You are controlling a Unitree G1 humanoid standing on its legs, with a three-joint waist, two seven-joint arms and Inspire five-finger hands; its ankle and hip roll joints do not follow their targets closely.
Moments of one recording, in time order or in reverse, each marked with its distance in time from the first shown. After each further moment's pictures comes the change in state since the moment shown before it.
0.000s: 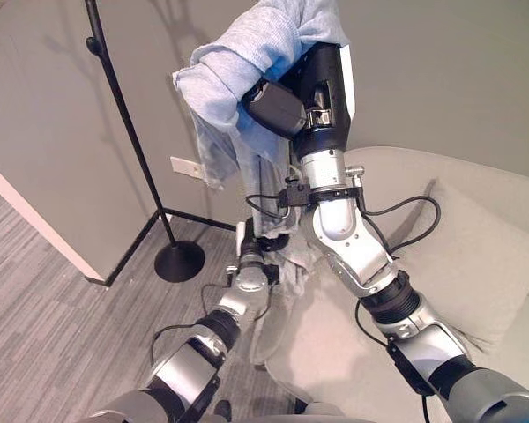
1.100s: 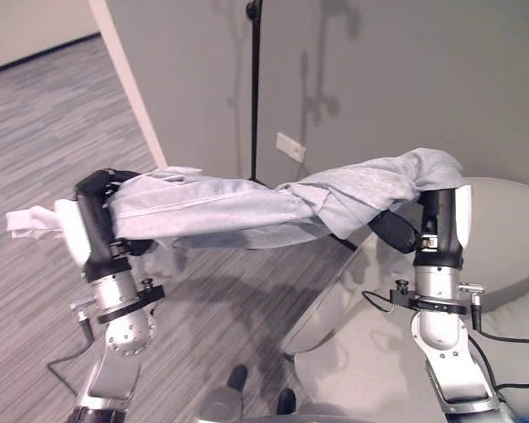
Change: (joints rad) left arm 0.675 0.355 0.385 -1.016 0.738 -0.144 0.106; right arm 0.861 -0.145 -0.445 -0.239 -0.440 -0.084 0.106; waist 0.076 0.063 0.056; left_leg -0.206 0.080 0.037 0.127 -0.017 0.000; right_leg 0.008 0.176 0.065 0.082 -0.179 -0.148
